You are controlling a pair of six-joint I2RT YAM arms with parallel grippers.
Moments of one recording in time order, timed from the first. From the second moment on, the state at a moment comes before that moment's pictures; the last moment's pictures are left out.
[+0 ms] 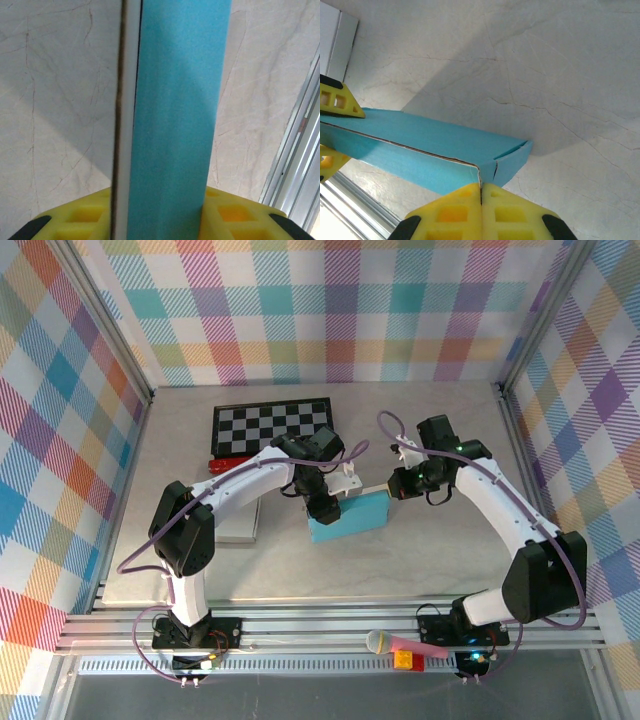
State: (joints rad) left arm -0.75 1.86 1.58 -1.08 0.30 0.41; right arm 0.32 1.41 1.17 -0.93 -0.40 0.03
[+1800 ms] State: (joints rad) left arm -0.67 1.45 1.32 -0.95 0.14 -0.04; right arm 0.39 1.32 1.08 -0.85 -0.26 0.18
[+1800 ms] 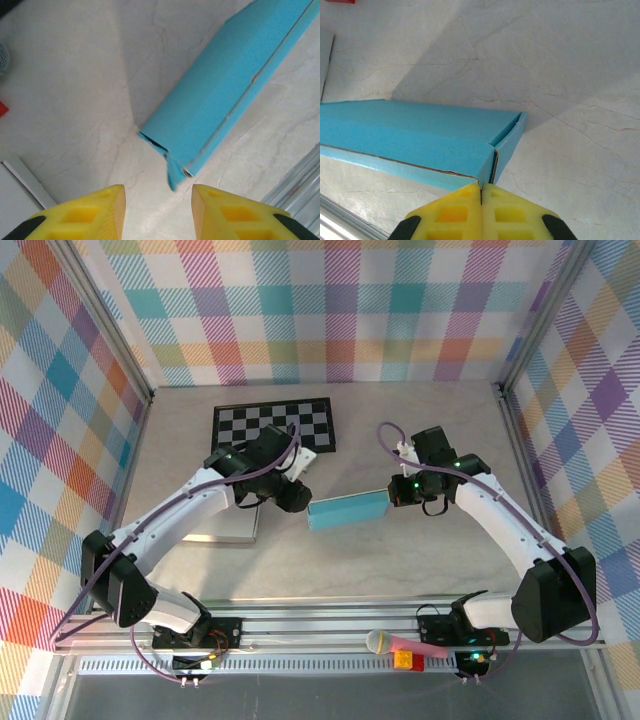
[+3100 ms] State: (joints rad) left arm -0.67 1.57 1.38 -1.00 0.17 0.00; right arm 0.39 1.35 1.10 -0.86 -0.27 0.18
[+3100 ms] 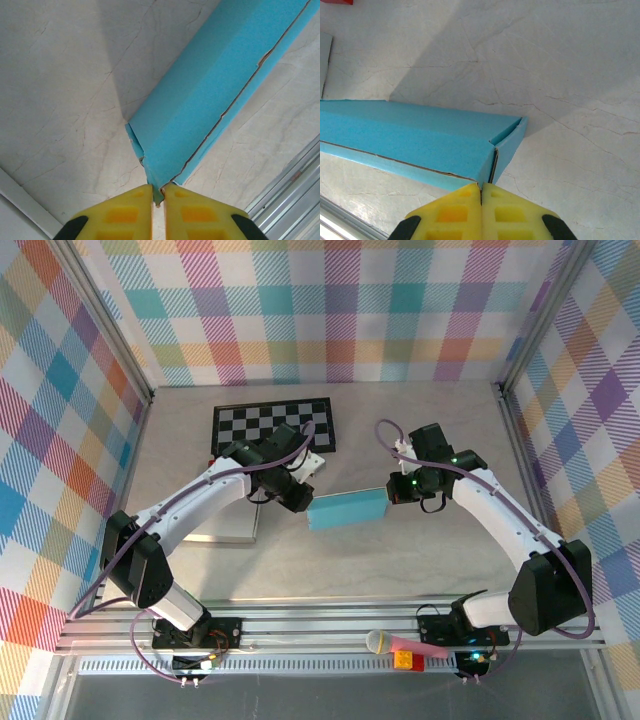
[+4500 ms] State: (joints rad) left arm -0.67 1.57 1.36 -0.92 0.14 -0.40; right arm 0.39 1.35 1.10 -0.85 -0.27 0.32
